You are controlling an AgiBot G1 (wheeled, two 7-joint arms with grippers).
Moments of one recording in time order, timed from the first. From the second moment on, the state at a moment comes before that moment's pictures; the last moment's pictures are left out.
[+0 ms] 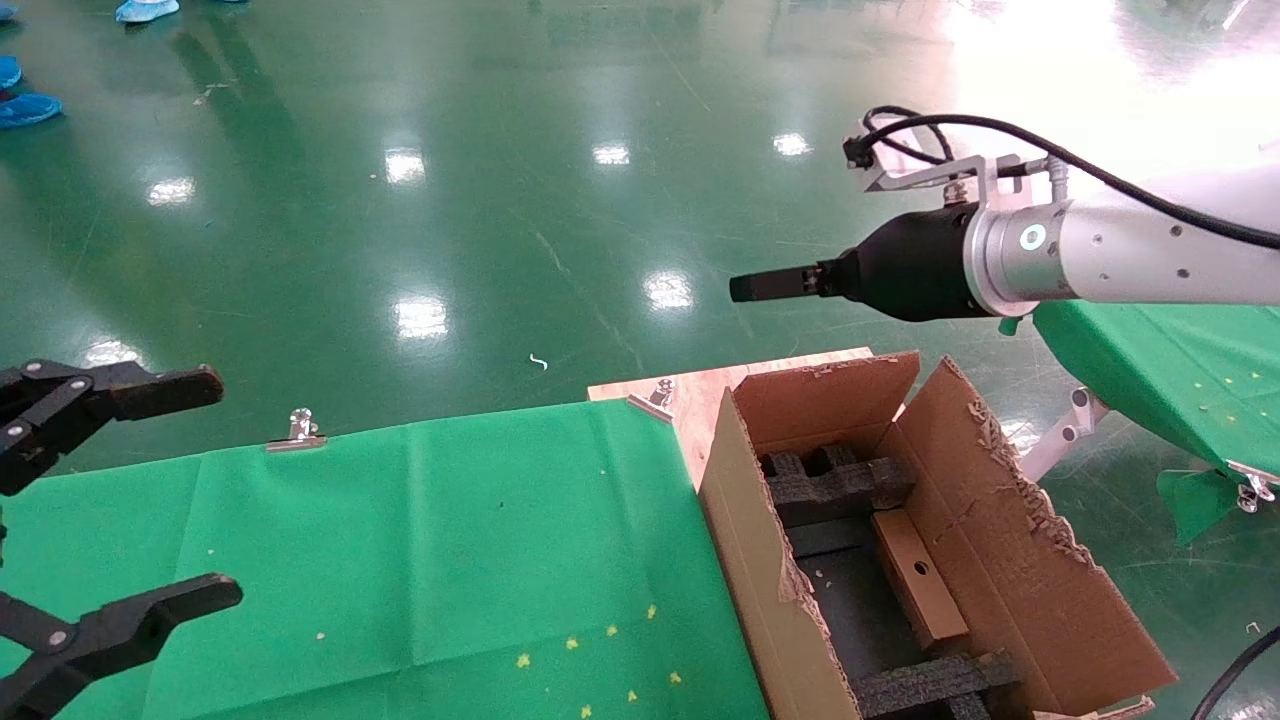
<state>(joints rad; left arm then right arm) -1.08 0.57 0.36 -1.24 0.65 1.45 -0.13 2.13 -0.56 -1.74 1.37 -1.48 -0.71 1.74</state>
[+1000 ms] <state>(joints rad) -1.08 0.57 0.36 -1.24 0.65 1.45 -0.13 1.62 -0.58 -1.04 1.33 -1.12 -1.09 0.99</state>
